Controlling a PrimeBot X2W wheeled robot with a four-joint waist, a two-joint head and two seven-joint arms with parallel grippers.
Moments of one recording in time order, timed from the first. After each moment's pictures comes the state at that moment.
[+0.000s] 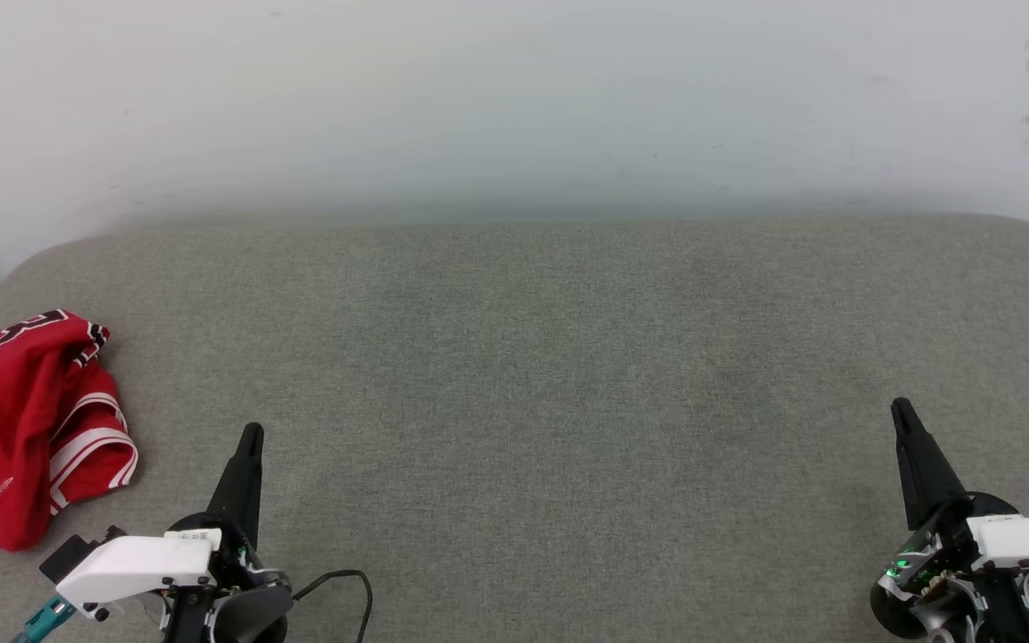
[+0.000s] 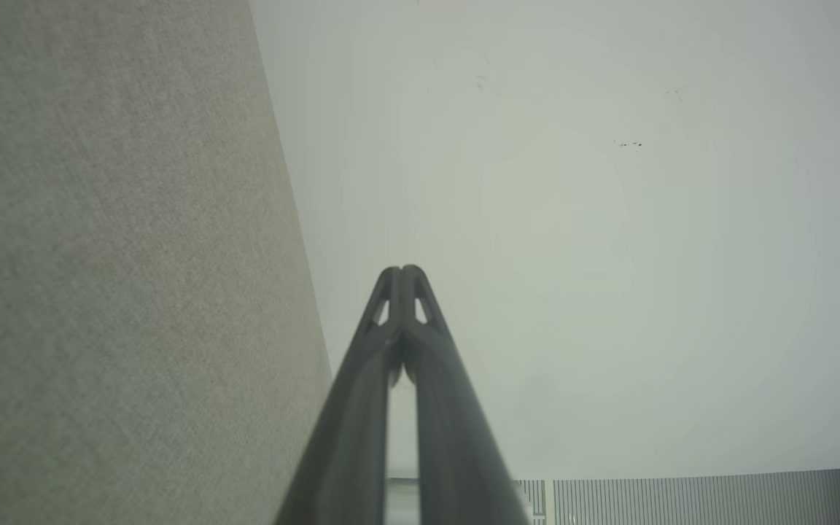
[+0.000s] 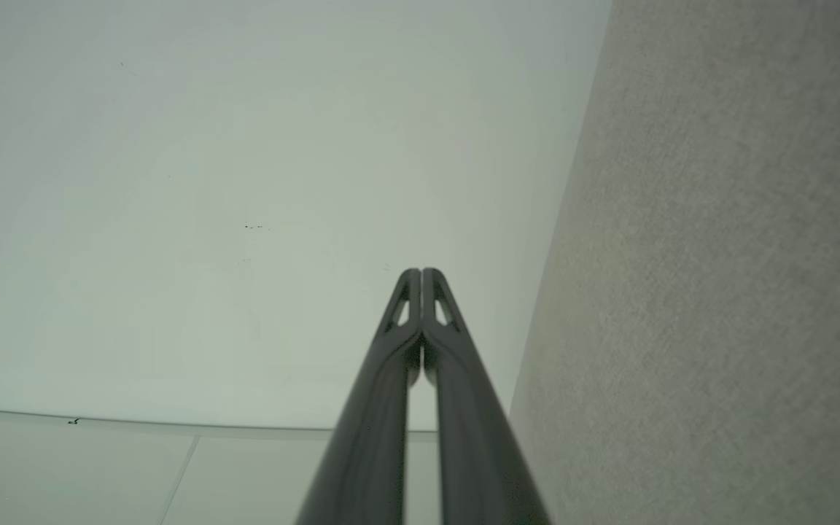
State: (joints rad) left arm -0.10 0.05 0.11 0.25 -1.61 -0.13 0.11; right arm -0.10 -0.05 -0.11 0.25 1.61 0.13 0.11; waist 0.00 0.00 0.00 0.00
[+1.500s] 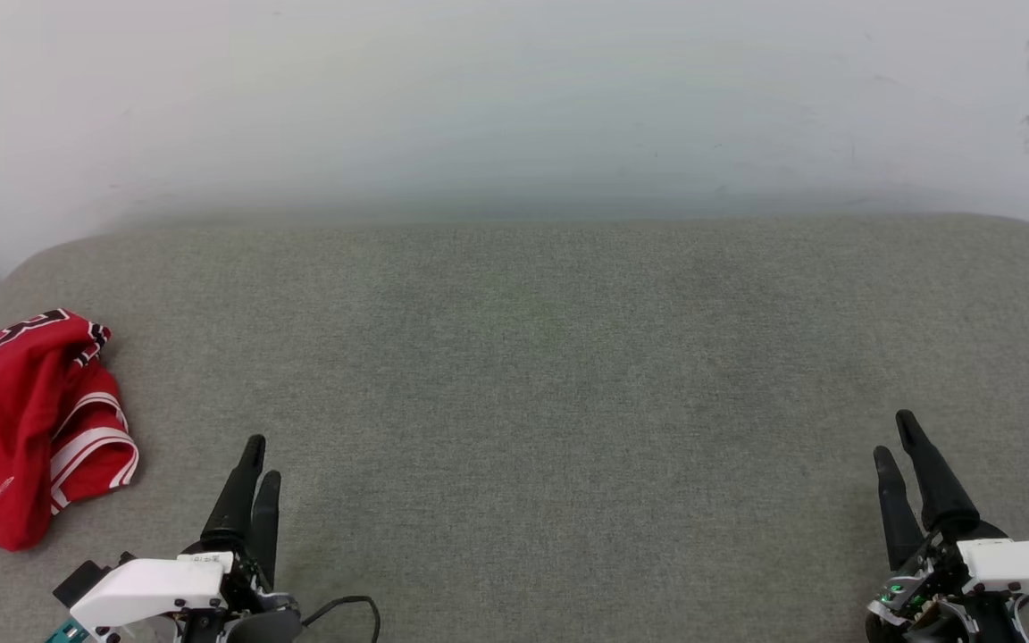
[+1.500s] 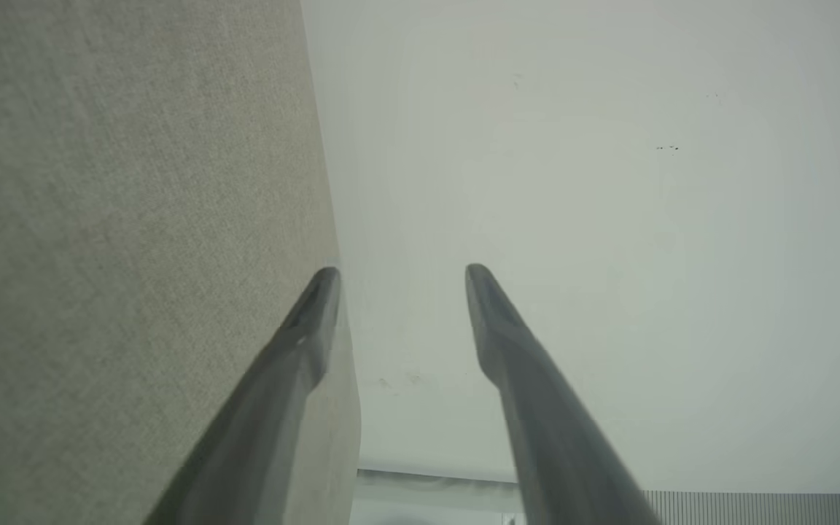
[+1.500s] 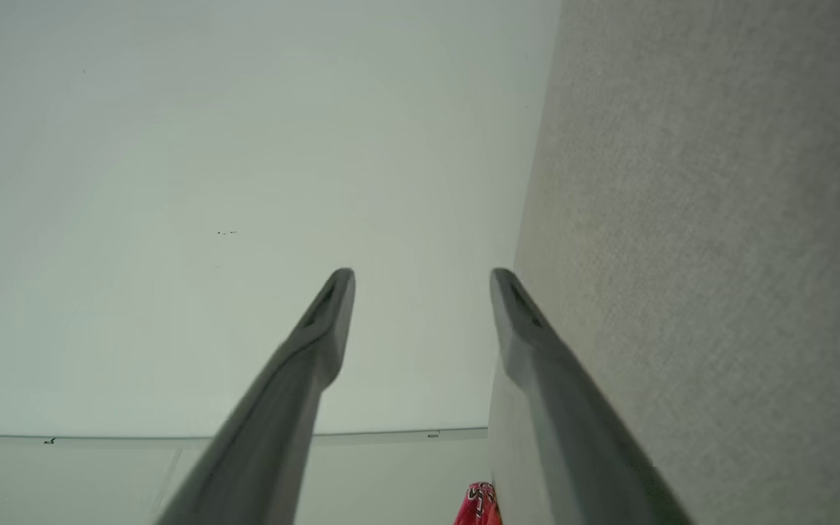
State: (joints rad) left arm -0.07 0.05 0.10 0.27 -1.61 -0.13 0.11; right arm -0.07 -0.05 -0.11 0.27 1.61 0.13 0.10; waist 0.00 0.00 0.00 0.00
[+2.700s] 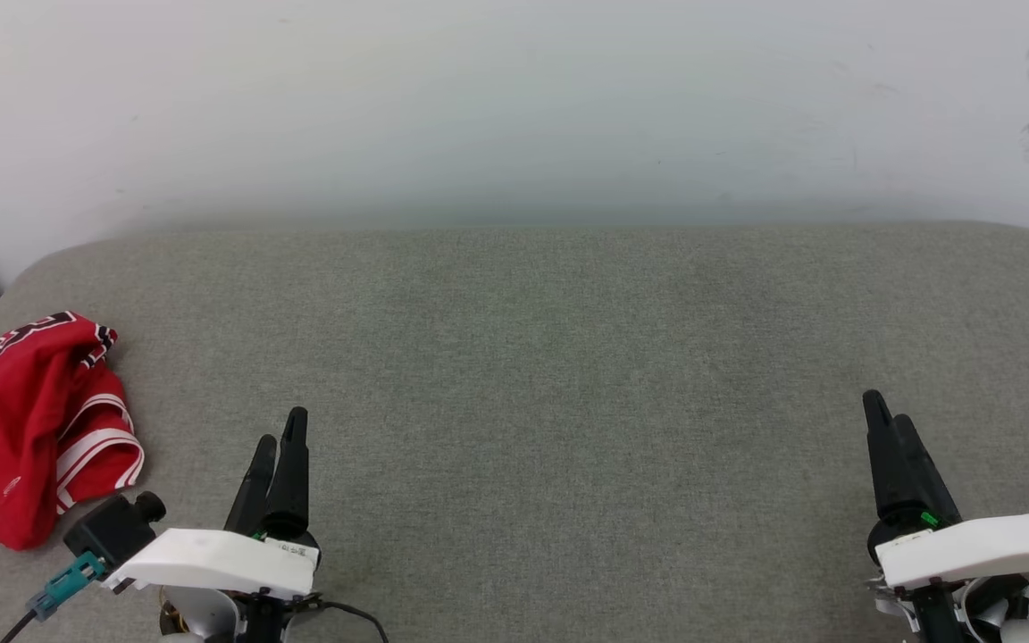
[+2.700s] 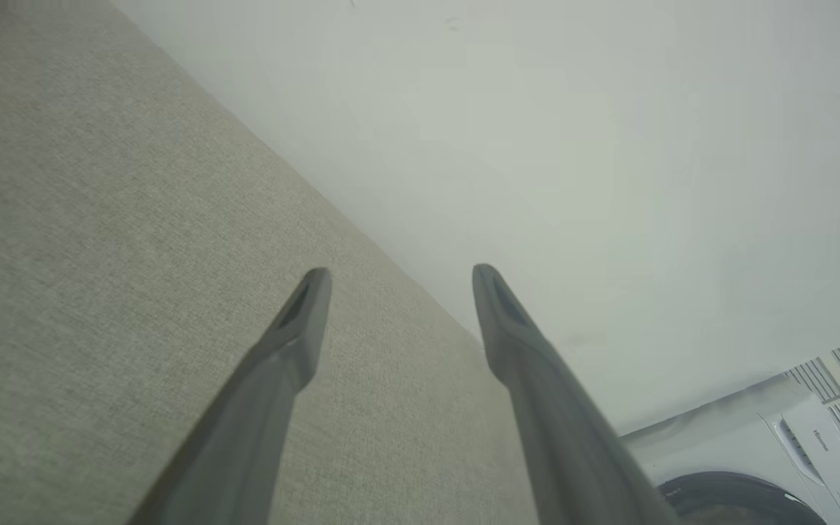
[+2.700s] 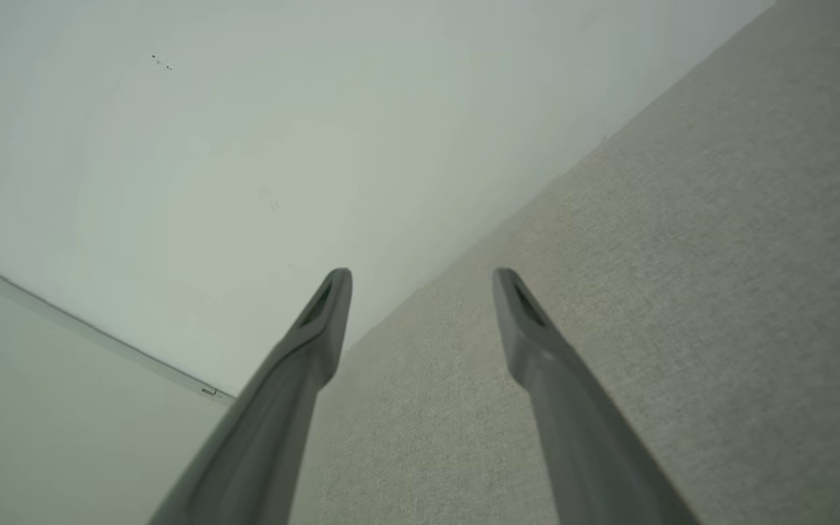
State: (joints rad) left arm -0.07 0.06 0.01 0.18 -0.97 -0.13 -0.05; right arm -0.06 -0.05 -0.05 0.17 0.88 0.13 -0.05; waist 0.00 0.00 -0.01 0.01
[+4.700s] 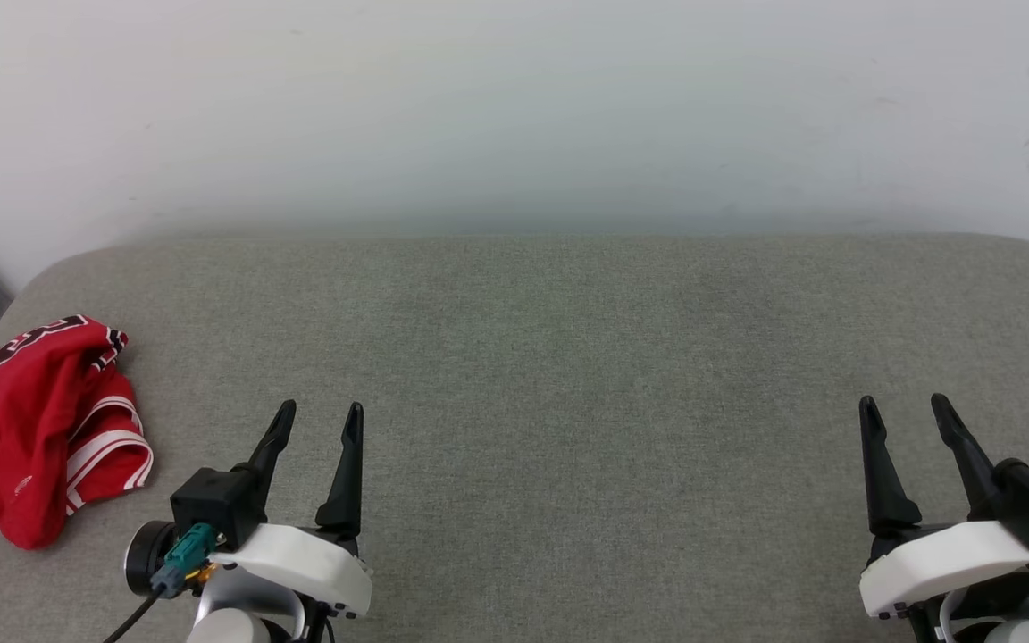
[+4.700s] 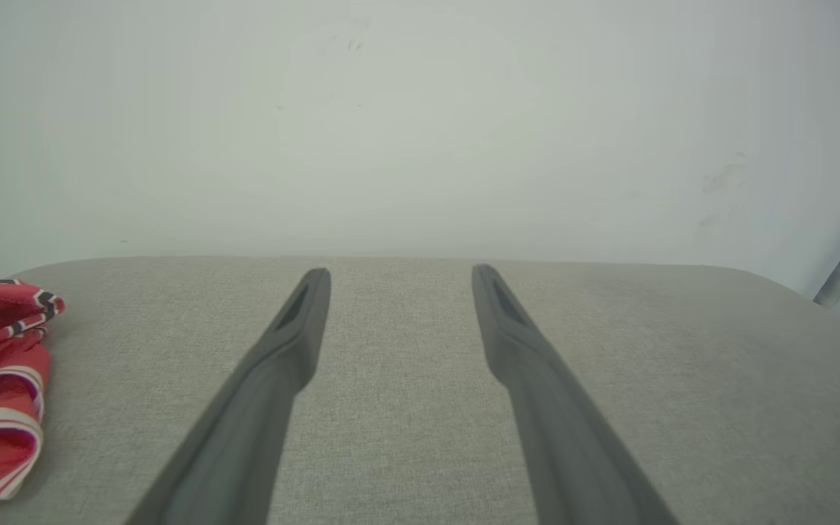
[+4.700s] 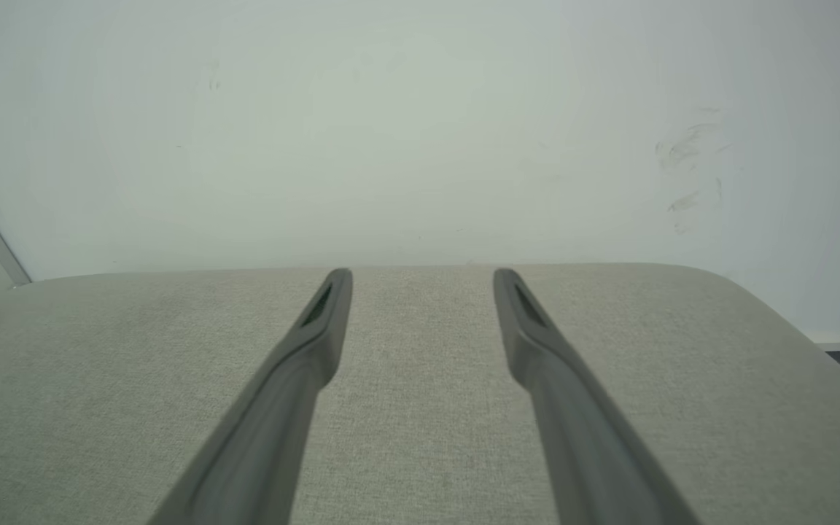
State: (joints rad) left arm -0.11 0.11 -0.10 0.23 -0.25 -0.11 -0.21; right arm -0.02 -0.05 -0.09 0.06 0.12 0.13 -0.09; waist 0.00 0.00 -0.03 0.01
